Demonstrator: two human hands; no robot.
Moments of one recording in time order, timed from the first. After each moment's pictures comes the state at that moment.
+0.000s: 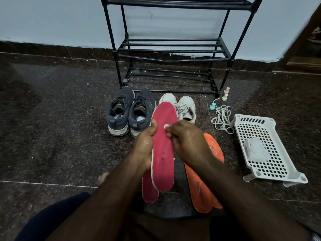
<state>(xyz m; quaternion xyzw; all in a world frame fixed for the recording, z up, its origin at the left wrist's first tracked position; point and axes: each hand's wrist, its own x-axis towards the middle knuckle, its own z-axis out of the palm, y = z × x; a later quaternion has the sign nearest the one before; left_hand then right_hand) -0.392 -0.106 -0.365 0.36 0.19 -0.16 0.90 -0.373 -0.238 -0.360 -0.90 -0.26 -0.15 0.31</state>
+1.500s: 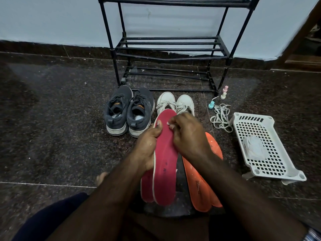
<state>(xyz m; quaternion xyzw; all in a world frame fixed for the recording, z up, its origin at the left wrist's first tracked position) -0.389 -0.111 -0.374 0.39 0.16 -0.17 0.89 -0.368 -0.236 -0.355 -0.91 -0.21 -0.18 0.31</state>
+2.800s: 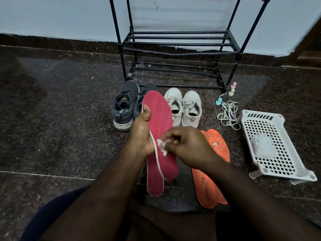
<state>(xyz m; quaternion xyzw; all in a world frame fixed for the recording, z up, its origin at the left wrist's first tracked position) -0.380 -0.085 -0.353 0.35 0.22 -0.10 0.91 -0.401 -0.224 -0.337 -0.86 -0.19 0.11 0.47</state>
